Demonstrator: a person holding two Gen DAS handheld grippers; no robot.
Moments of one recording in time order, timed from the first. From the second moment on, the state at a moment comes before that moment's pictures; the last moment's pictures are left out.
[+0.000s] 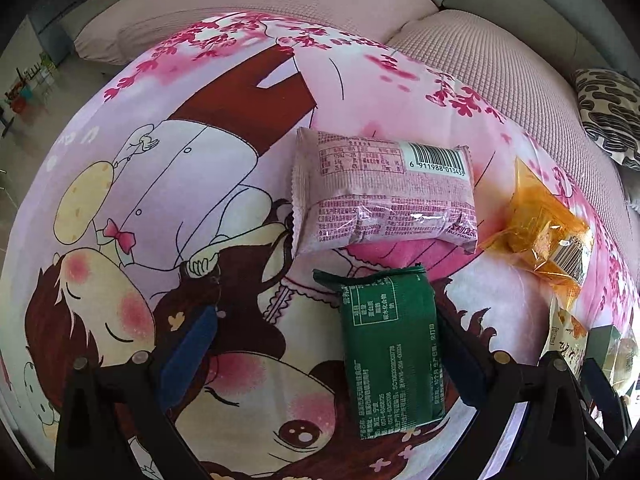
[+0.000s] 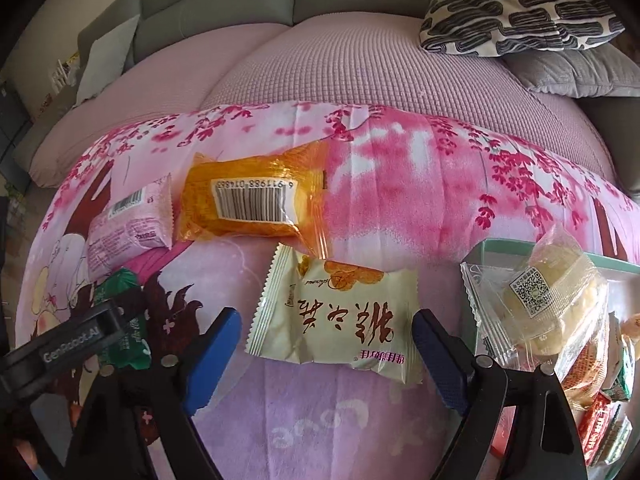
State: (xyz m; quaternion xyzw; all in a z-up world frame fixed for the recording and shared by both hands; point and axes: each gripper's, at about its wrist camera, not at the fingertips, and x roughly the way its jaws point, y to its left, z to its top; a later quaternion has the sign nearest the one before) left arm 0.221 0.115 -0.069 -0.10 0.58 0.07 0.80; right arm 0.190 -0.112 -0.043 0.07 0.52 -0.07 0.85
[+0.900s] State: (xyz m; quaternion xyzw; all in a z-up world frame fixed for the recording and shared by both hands) left arm 0.216 0.081 -0.055 -0.05 0.58 0.01 0.81; right arm 0.187 -0.116 -0.044 0.07 0.51 -0.07 0.85
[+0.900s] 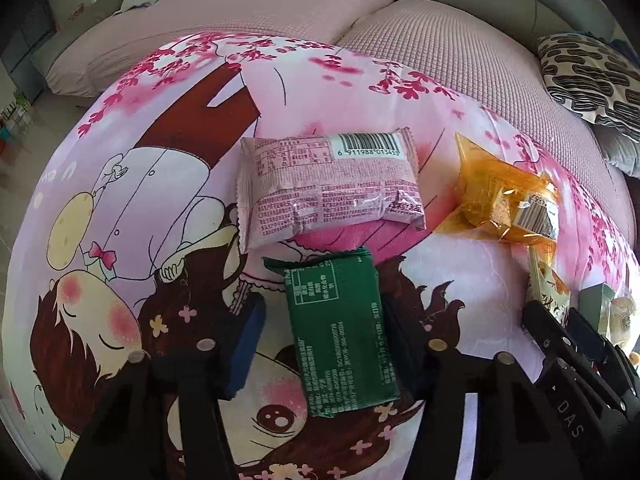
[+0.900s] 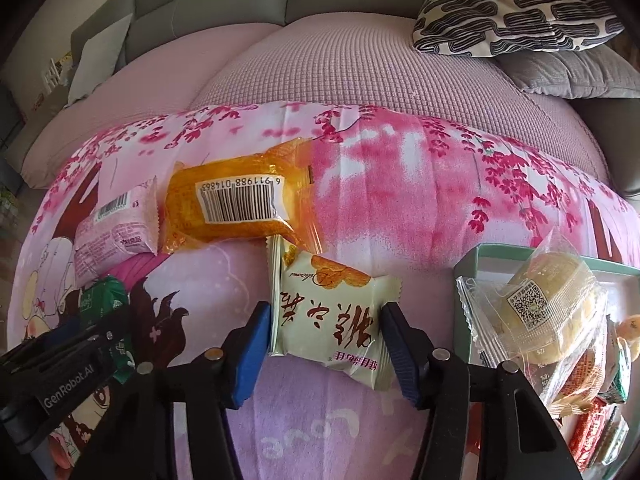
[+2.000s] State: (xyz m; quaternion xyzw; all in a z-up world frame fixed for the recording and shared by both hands) left arm 0.155 0.047 0.016 -0.04 0.54 -0.05 0.84; right arm 0.076 -0.127 0.020 0.11 0.45 -0.06 0.88
